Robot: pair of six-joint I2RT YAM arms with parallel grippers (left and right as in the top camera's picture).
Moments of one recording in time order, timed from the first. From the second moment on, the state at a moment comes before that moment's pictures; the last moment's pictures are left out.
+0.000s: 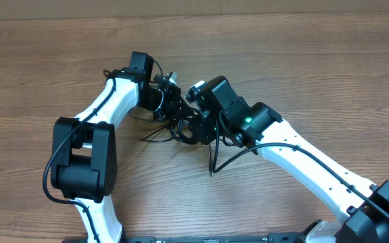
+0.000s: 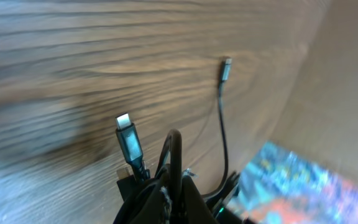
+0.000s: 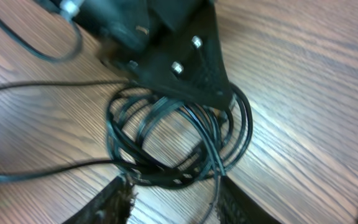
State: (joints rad) left arm -0.18 2.01 1.38 -0.76 0.85 -0.43; right arm 0.70 1.60 1.28 -0.66 -0.14 0.14
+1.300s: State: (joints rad) left arm -0.28 2.01 1.38 -0.78 0.64 -0.73; right arm 0.92 1.66 1.27 -0.66 -0.04 -0.10
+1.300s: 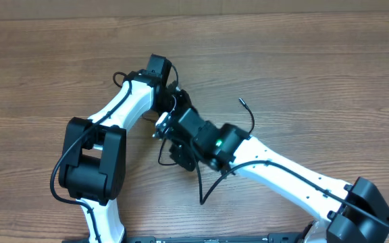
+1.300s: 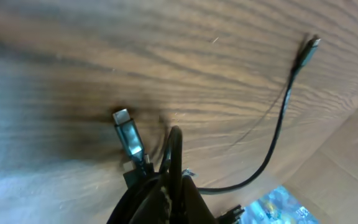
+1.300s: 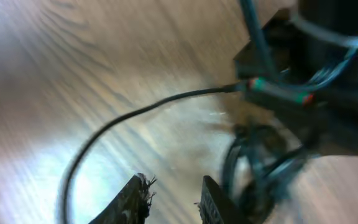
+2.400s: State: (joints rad) left arm -0.28 2.01 1.38 -0.83 0.77 -0.73; right arm 0.98 1.74 1.27 -0.64 0.18 -0.30
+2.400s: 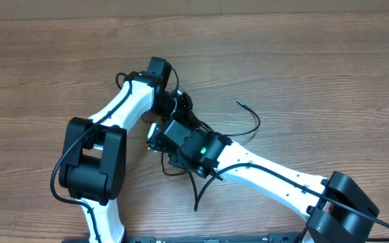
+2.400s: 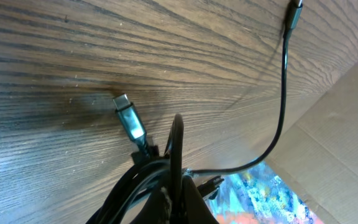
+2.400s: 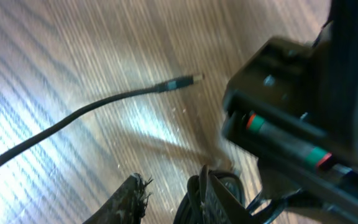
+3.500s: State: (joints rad) left arm -0.28 2.01 1.38 -0.70 0.60 -0.20; right arm 0.73 1.66 1.27 -0.81 -0.10 0.45
